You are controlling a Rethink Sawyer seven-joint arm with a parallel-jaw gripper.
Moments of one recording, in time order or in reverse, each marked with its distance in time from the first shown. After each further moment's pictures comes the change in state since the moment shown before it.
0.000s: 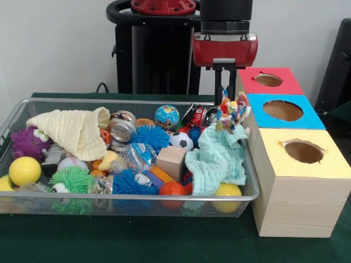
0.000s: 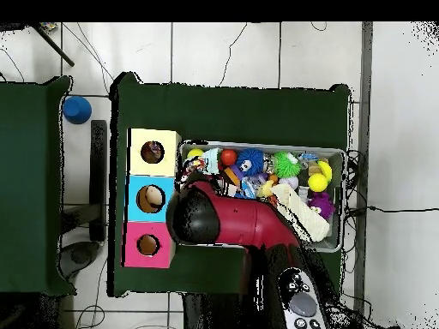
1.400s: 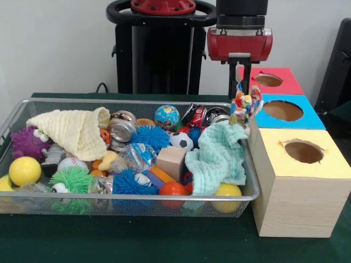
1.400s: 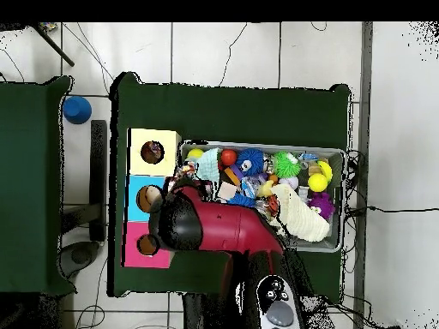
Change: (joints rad) arm 0.088 -0.012 -0.056 0.013 0.048 0.011 0.000
